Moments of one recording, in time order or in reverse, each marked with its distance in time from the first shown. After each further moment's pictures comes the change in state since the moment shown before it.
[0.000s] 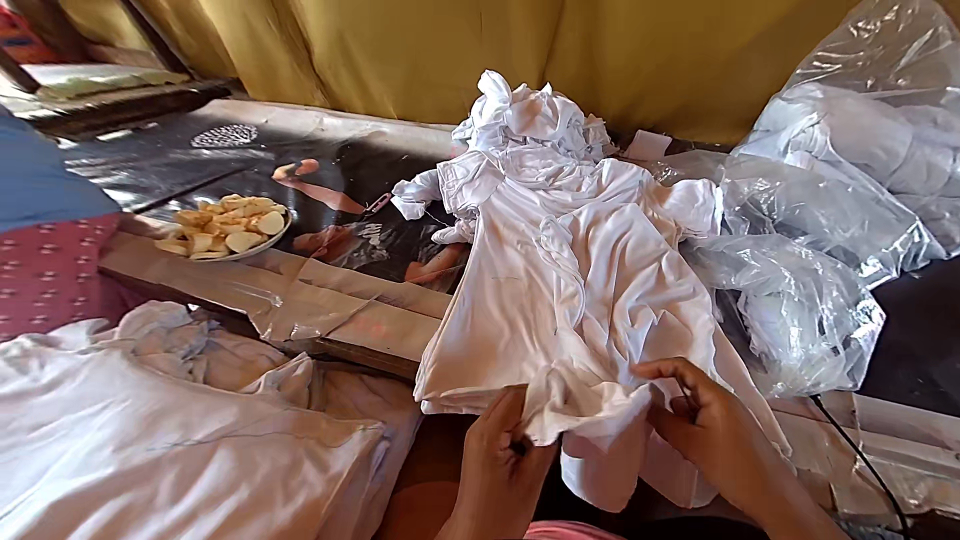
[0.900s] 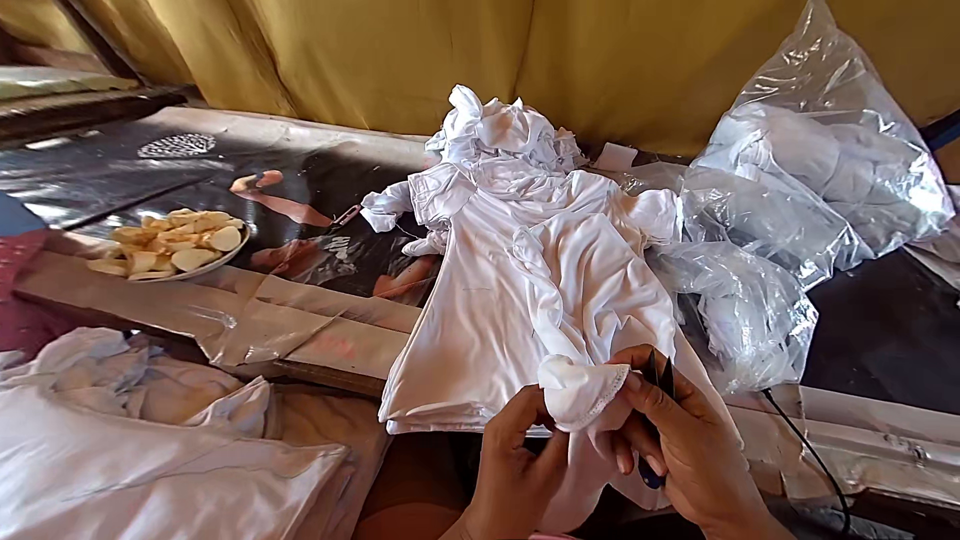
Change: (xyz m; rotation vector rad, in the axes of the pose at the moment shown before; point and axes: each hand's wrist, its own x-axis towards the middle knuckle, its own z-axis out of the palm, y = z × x) left_hand 0.015 -0.012 0.045 -0.261 -0.072 0.146; right_hand 0.000 -0.045 0.011 0.873 -0.050 0.026
